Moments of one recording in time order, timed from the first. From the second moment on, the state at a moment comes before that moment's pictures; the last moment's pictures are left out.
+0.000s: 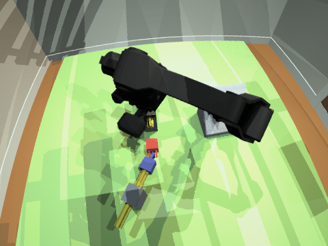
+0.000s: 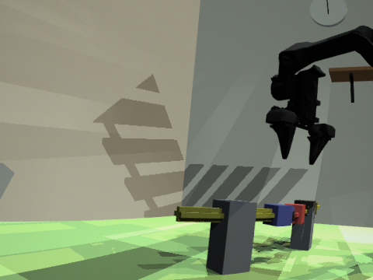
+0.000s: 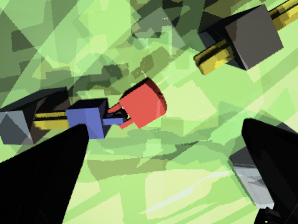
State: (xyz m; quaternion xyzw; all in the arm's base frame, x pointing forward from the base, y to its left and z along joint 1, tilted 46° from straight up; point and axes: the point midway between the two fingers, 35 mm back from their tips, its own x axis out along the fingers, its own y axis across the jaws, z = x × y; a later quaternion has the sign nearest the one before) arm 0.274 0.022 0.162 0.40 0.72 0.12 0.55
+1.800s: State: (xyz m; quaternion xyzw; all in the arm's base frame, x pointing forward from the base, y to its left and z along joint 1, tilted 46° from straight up) arm 0.287 -0.032 0.041 0.57 0.75 -0.05 0.32
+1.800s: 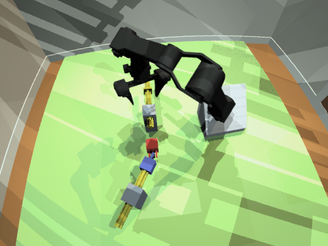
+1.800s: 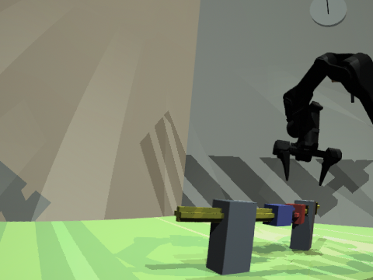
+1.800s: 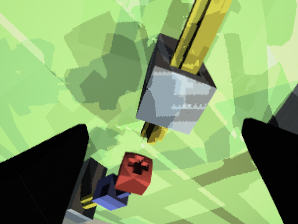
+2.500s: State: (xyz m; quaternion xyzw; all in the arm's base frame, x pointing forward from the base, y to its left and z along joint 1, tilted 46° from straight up) arm 0.301 -0.105 -0.030 0.39 0.73 0.17 0.53
